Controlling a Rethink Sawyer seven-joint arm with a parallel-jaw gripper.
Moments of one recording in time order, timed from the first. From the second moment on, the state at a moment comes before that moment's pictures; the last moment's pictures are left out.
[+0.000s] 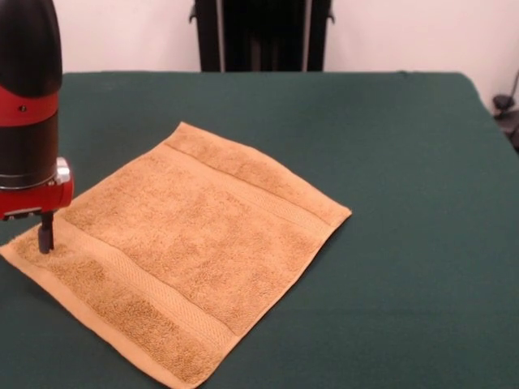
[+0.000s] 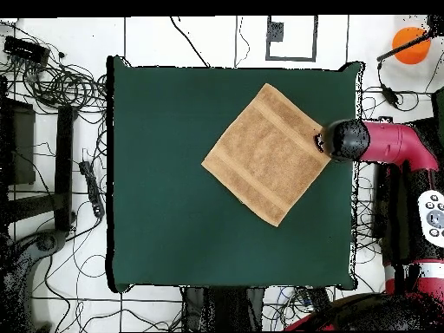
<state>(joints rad) -0.73 -0.32 0.52 1.06 -0.84 0.85 1.18</state>
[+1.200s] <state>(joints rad) -0.57 -0.43 0.36 1.30 -0.69 0.44 1.31</state>
